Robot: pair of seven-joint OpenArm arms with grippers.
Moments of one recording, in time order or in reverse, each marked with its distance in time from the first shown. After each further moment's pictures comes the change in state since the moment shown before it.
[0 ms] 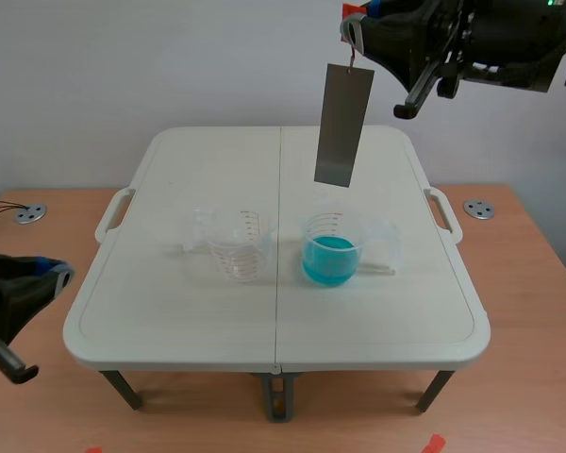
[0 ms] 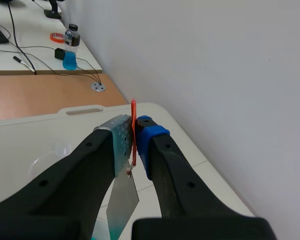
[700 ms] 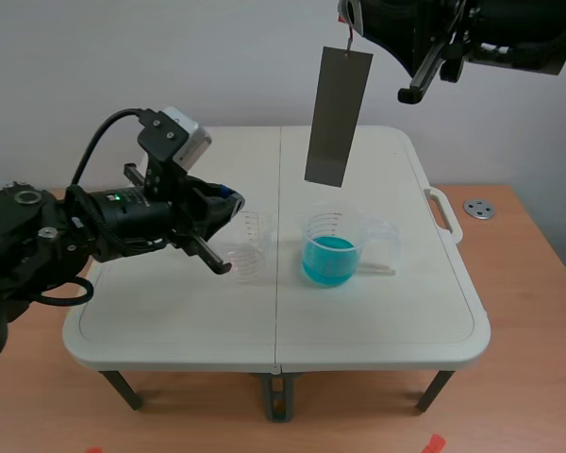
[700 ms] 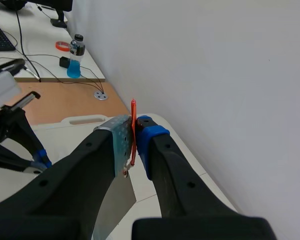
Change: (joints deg) left arm -36.6 15.1 25.3 -22.9 6.4 -1.1 3.2; right arm 0.0 1.4 0.0 3.1 2.2 0.0 -1.1
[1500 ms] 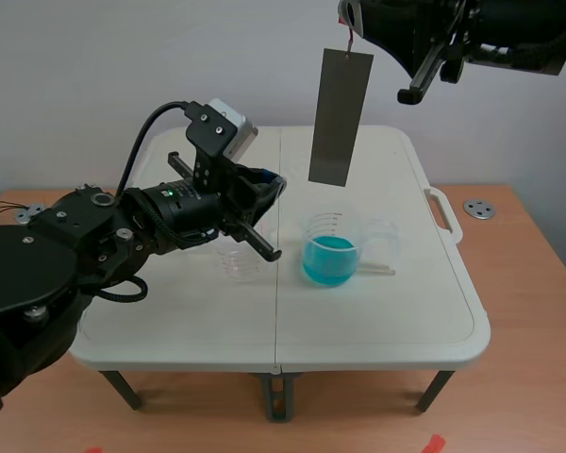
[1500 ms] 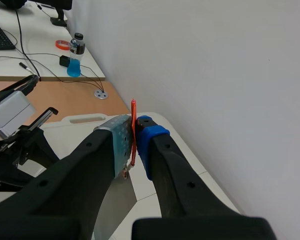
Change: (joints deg) left arm -3.5 8.7 0.5 -7.0 9.0 2.5 -9.6; right arm 0.0 0.0 0.0 0.0 0.2 0.0 -0.4
